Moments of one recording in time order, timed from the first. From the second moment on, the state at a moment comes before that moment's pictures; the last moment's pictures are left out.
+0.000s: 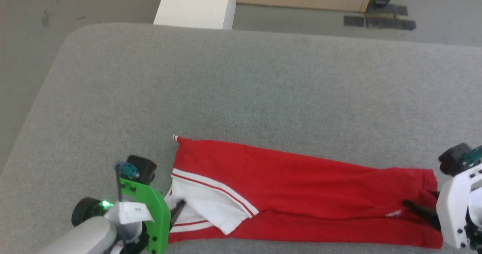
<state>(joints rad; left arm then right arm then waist) -0.38 0.75 -0.93 -0.05 -1.01 0.26 0.40 -0.12 -0.76 0.32 0.04 0.77 0.13 0.72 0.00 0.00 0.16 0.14</state>
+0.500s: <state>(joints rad) -0.39 0.69 -0.70 -0.06 -0.91 0.37 -0.08 -0.07 -0.49 -0.04 0.04 0.66 0.13 0.76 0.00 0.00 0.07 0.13</state>
